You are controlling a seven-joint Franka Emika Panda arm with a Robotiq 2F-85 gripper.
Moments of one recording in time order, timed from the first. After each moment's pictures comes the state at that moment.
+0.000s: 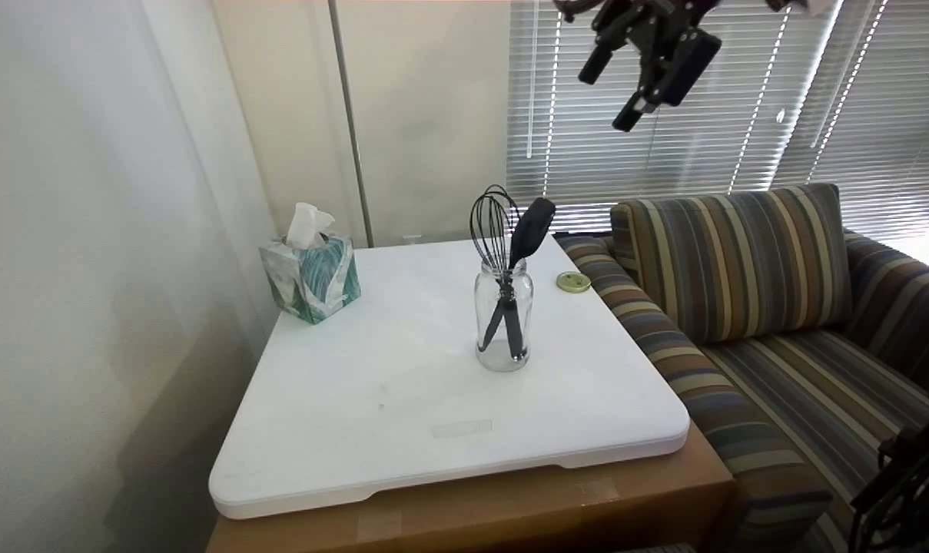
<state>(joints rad) 0.39 -0.13 -0.31 -2.46 0.10 2.87 -1.22</state>
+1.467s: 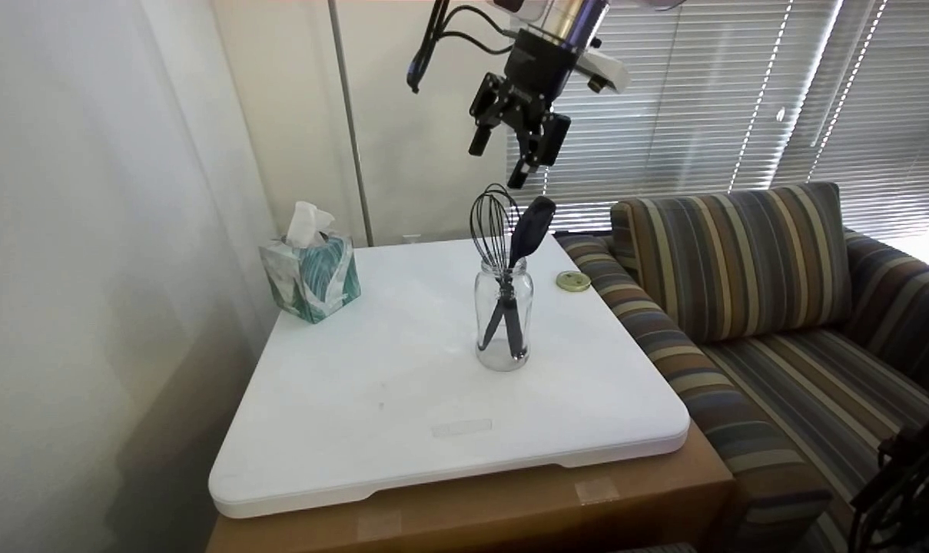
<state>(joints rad) 0.15 0.41 -0.08 -1.89 0.48 2.59 -1.78</state>
